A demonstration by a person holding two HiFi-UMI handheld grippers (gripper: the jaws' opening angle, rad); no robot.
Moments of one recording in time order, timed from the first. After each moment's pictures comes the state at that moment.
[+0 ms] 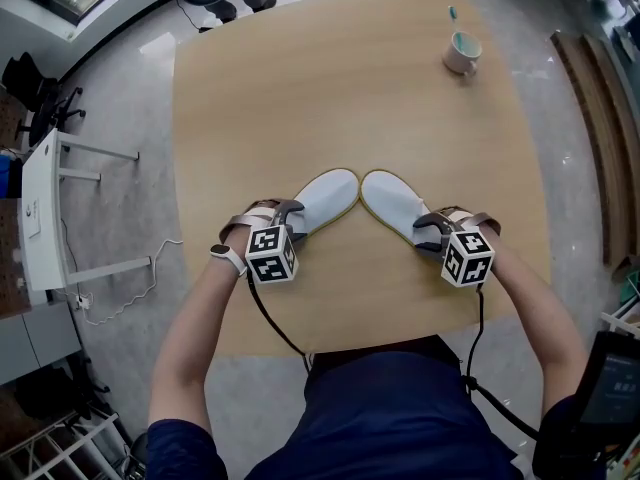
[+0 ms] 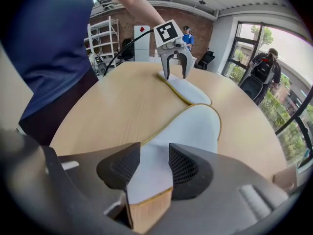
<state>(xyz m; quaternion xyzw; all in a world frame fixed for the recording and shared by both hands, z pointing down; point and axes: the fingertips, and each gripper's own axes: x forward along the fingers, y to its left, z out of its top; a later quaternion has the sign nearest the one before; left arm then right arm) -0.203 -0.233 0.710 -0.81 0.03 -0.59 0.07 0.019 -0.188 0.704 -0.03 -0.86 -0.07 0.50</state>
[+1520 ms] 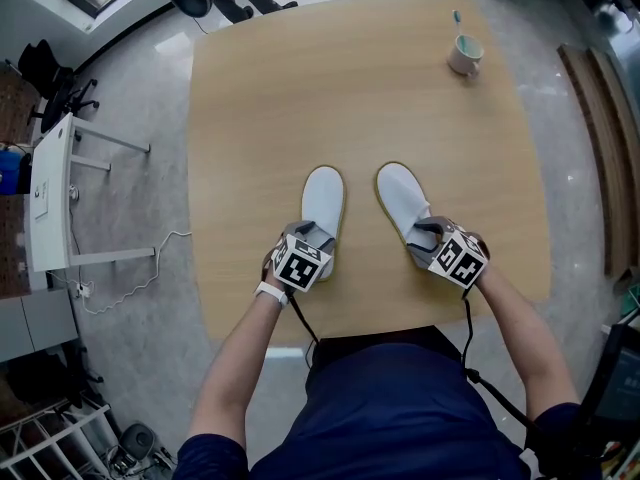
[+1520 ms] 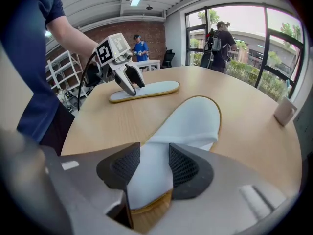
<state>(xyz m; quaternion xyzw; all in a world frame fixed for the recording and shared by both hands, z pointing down) -0.179 -0.184 0.717 -0.79 0.33 -0.46 -0.24 0.010 -0.172 0.709 0.13 -0.88 0.10 0.44</state>
